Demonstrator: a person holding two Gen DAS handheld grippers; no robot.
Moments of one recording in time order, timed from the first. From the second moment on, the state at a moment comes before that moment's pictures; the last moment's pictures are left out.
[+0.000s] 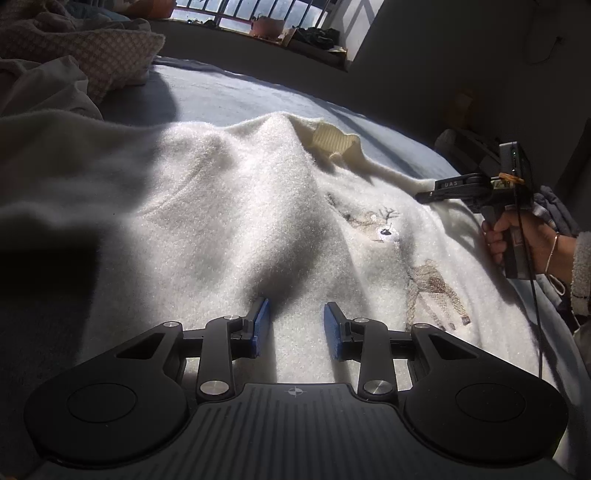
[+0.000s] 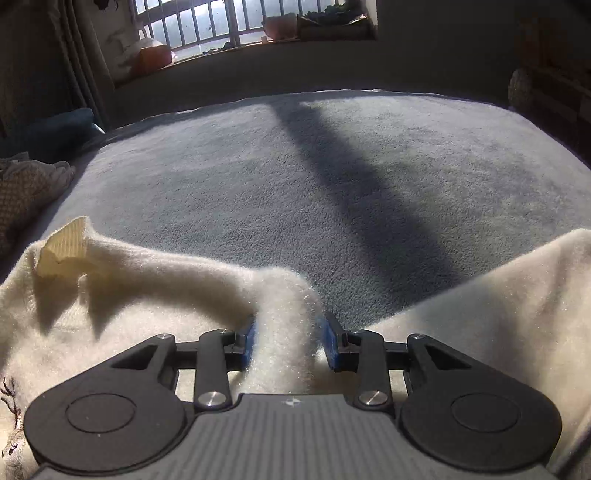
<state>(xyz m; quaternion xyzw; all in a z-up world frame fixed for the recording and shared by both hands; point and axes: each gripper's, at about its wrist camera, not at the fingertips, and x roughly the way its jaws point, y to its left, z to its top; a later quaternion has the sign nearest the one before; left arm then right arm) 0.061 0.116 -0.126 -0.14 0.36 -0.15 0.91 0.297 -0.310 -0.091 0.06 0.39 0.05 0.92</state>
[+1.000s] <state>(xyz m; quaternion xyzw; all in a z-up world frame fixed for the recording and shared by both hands) 0.069 0.235 -0.101 -0.24 0.35 -0.05 0.90 0.309 -0.286 0.009 0.02 0.38 -0.04 0.92</state>
